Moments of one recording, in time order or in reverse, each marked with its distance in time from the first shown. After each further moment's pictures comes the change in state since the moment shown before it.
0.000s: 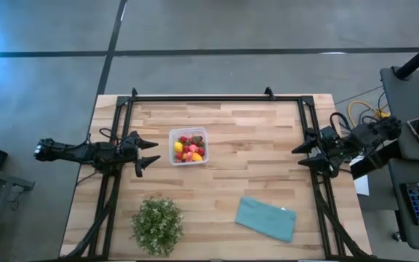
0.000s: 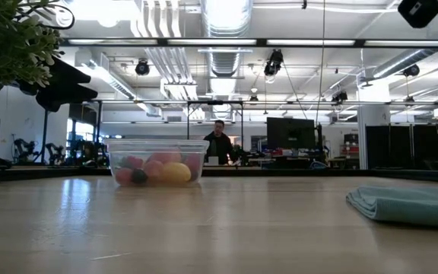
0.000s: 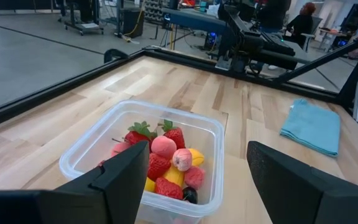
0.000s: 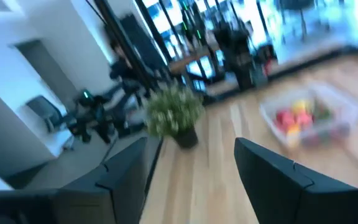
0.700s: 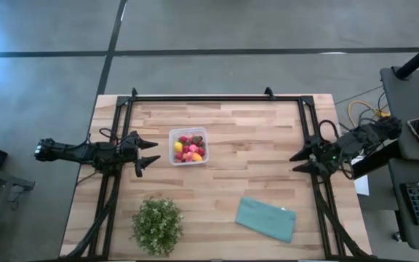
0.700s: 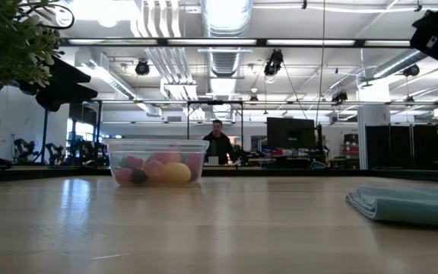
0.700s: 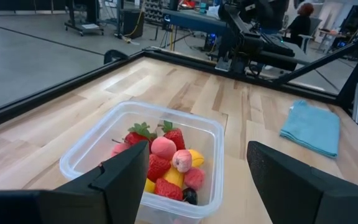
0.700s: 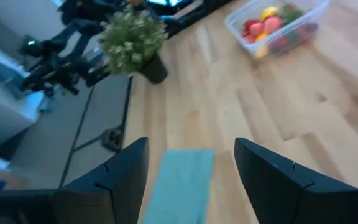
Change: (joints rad) left arm 0.000 -0.004 0.000 0.000 0.000 0.000; right arm 0.000 0.015 -0.027 -0.252 -0.010 0.190
